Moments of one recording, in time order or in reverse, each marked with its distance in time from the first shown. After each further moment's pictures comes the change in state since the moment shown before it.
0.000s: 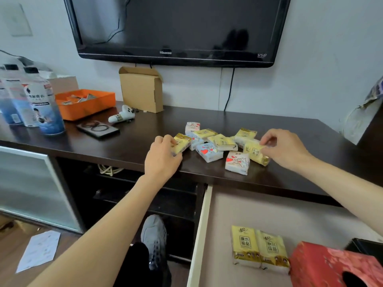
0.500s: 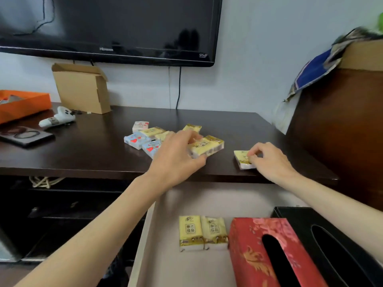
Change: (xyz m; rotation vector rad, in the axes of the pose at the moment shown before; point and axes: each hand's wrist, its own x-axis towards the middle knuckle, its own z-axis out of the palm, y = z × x) left_hand -0.066 0.156 -0.001 -0.302 -0.244 0.454; right_hand -0.081 0.083 -0.055 -0.126 0.062 0.269
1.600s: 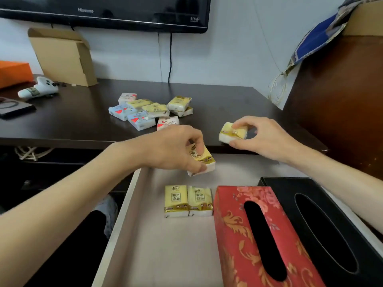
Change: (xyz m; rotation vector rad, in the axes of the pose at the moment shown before) left_hand -0.018 0.029 0.000 0.096 -0.576 0.050; right_hand -0.022 0.014 -0.023 0.105 -0.152 -0.312
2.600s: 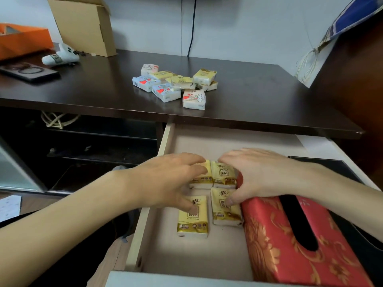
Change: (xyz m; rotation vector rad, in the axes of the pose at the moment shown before) left_hand -0.096 -0.046 0.064 0.342 -0.173 0.203; right_hand -0.072 -0.103 0.065 -0.542 -0.662 -0.213
